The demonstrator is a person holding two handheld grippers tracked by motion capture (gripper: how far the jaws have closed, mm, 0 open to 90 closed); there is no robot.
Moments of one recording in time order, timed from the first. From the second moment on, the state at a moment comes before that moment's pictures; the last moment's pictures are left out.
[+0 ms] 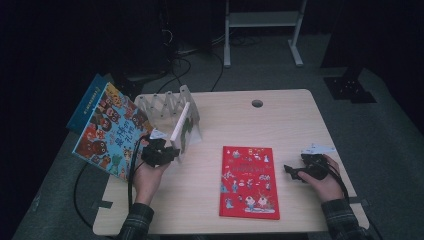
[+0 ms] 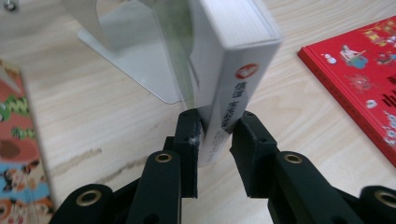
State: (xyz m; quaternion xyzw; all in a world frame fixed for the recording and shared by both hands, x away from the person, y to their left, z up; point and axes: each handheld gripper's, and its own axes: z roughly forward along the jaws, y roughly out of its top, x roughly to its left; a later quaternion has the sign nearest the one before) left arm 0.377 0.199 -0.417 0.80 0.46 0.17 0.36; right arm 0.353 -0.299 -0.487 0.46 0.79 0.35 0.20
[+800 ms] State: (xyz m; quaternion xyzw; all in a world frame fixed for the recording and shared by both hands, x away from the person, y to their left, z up) left arm 0.404 0.151 -0.421 0.80 0.43 0.17 0.39; right arm 0.354 -0.298 -0.487 0.46 0.79 0.35 0.20
